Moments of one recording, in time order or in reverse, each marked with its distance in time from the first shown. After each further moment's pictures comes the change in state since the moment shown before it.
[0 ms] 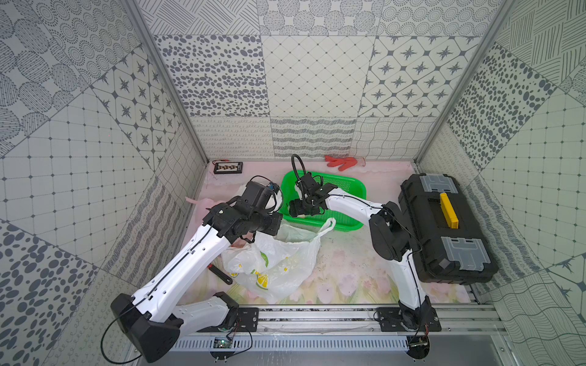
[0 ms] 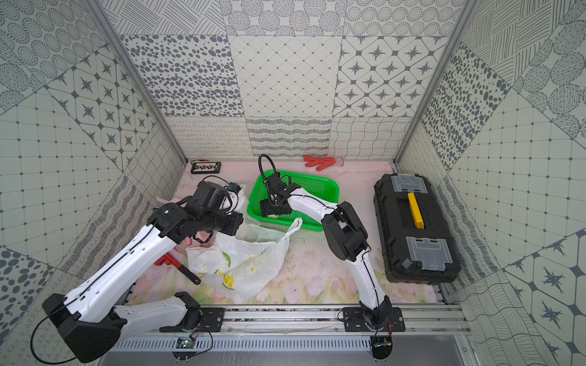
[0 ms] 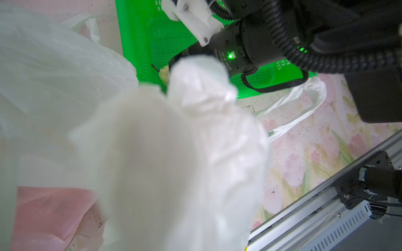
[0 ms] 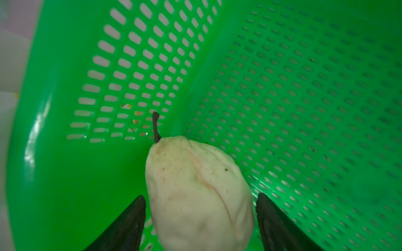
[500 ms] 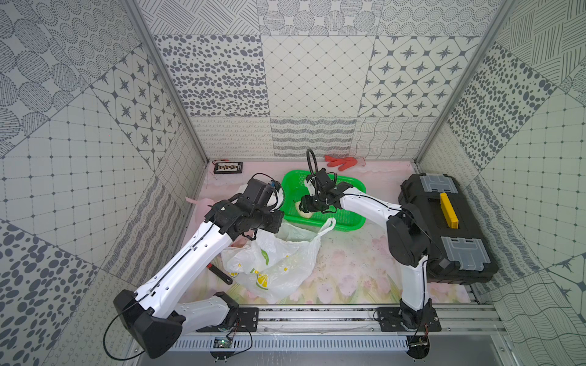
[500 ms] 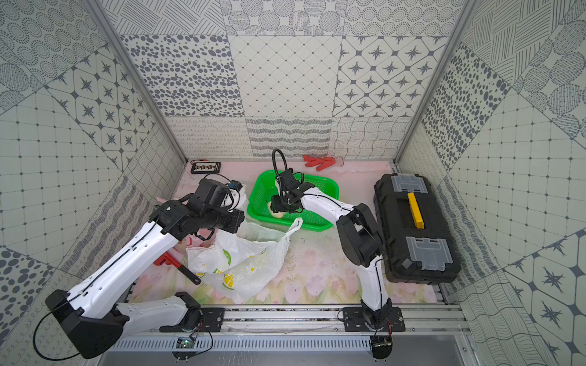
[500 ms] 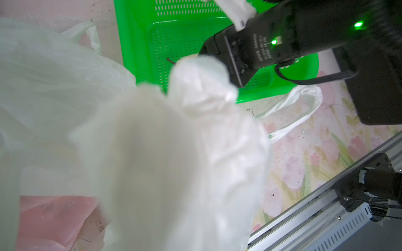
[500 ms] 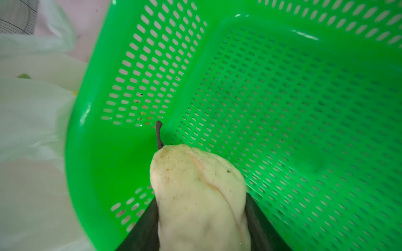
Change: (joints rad) left arm 0.000 0.025 0.032 0.000 -0.004 0.008; right arm -0.061 -0.269 -0.242 0.097 -0.075 -0.014
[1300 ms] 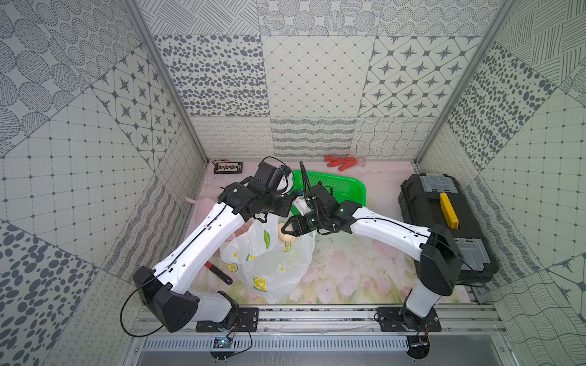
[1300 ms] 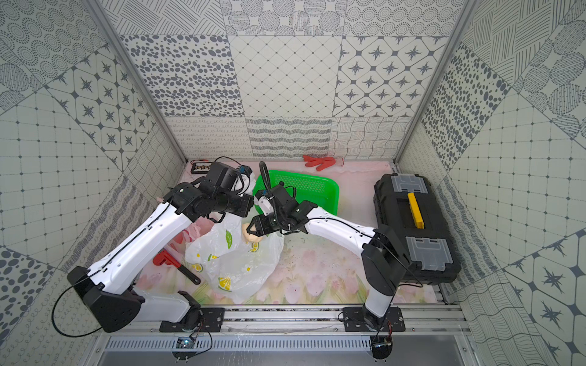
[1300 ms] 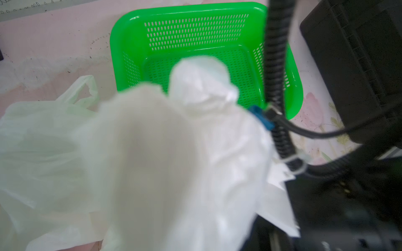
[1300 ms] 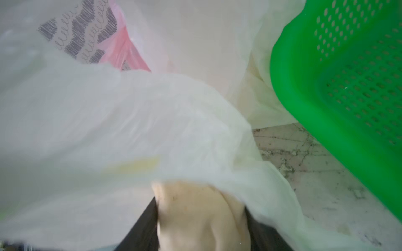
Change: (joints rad) left arm -0.012 0.173 0.204 0.008 0.004 0.018; right arm 0.210 -0.187 -0.173 0.131 -0.247 0.081
